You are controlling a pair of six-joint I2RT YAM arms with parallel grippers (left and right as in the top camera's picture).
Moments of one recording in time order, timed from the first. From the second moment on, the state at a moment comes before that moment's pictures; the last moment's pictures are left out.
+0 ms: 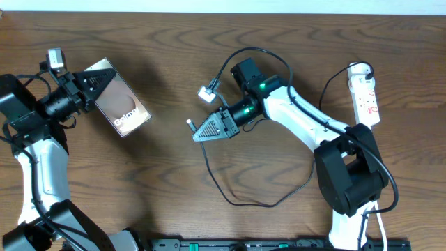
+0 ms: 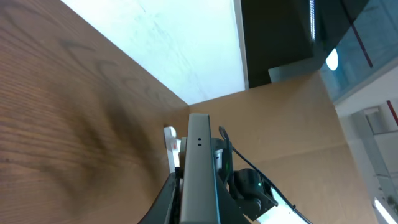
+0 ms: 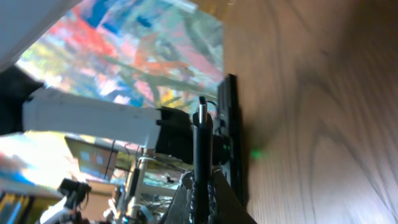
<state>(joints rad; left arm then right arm) 0.55 1.47 0.95 0.20 1.44 -0.93 0.55 2.02 1.47 -0.74 -1.42 -0.18</state>
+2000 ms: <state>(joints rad) 0.48 1.47 0.95 0.34 1.46 -1.02 0.73 2.02 1.47 -0.05 -1.42 0.39</state>
